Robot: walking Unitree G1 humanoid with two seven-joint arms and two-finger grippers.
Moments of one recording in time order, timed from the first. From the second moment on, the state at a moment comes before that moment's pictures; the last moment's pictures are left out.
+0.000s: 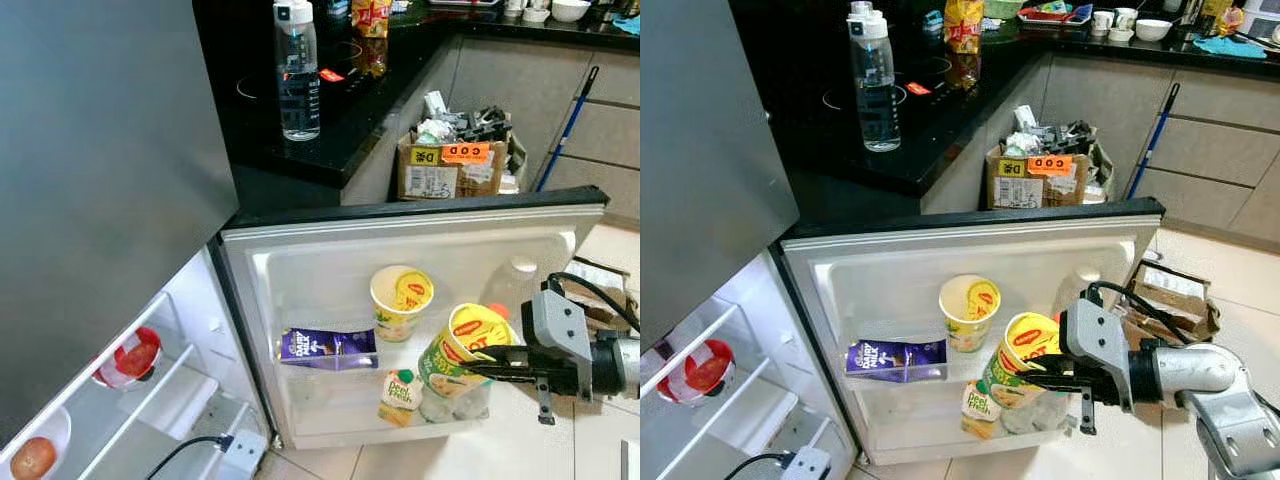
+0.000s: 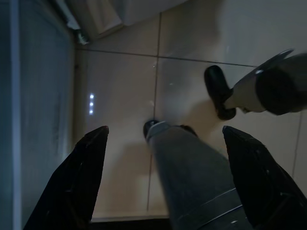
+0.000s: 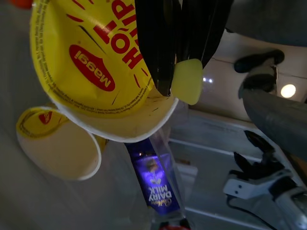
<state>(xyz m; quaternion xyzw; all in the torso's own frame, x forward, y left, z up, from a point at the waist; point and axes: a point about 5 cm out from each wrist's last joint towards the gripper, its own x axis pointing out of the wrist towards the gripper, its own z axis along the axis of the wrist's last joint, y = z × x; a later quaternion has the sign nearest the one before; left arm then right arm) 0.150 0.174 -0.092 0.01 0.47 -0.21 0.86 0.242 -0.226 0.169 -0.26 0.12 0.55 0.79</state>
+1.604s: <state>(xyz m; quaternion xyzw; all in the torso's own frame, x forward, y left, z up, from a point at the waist) 0.151 0.171 -0.092 0.01 0.47 -0.21 0.86 0.291 -0.241 0.184 -0.35 0.10 0.40 0.84</state>
